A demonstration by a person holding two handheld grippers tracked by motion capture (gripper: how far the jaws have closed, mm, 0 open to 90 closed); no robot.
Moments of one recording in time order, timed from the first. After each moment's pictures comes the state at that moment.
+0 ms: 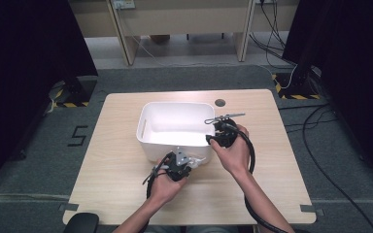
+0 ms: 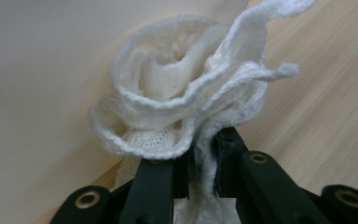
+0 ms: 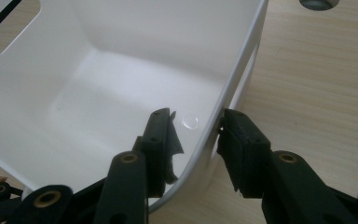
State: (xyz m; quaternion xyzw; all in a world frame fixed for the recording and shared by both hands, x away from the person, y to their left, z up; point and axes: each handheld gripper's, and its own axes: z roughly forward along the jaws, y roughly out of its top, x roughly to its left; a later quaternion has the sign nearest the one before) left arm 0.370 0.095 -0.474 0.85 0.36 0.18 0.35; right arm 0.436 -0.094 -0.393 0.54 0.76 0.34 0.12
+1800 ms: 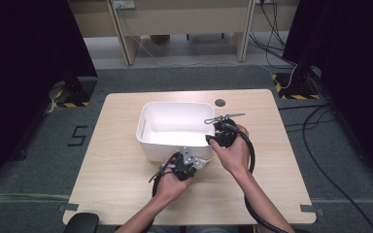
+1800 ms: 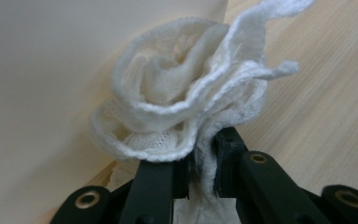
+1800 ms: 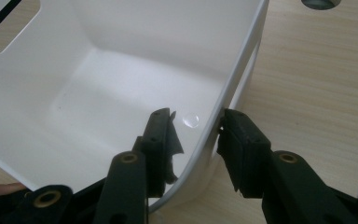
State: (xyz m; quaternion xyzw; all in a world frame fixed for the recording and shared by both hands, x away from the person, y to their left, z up) left arm 0.374 0.078 -0.477 0.86 0.35 0.17 0.33; right arm 0.437 -0.094 -0.394 0.54 0.76 0.34 0.12
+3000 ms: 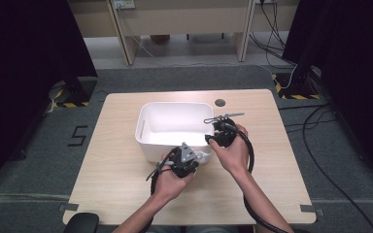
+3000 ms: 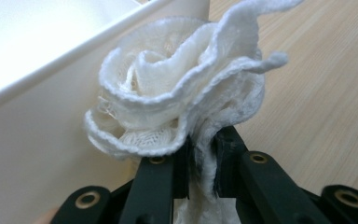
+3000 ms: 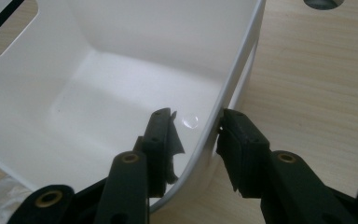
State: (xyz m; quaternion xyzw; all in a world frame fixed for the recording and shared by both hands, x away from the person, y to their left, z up) left arm 0.364 0.078 -0.438 0.84 0.33 0.19 0.38; right arm 0.438 -0.092 -0.394 0.54 0.76 0.34 0.12
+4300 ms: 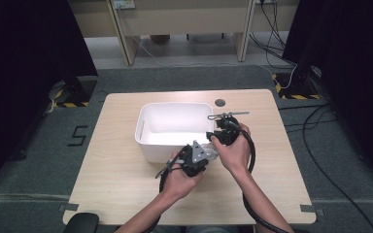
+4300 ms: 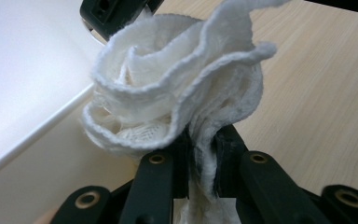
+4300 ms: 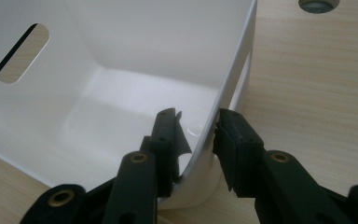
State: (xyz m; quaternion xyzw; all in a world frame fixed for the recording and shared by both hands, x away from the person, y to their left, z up) left arm 0.365 0.050 -0.428 0.85 0.29 0.21 0.39; right arm 0.436 -0.096 -0.385 0.56 0.74 0.36 0.10
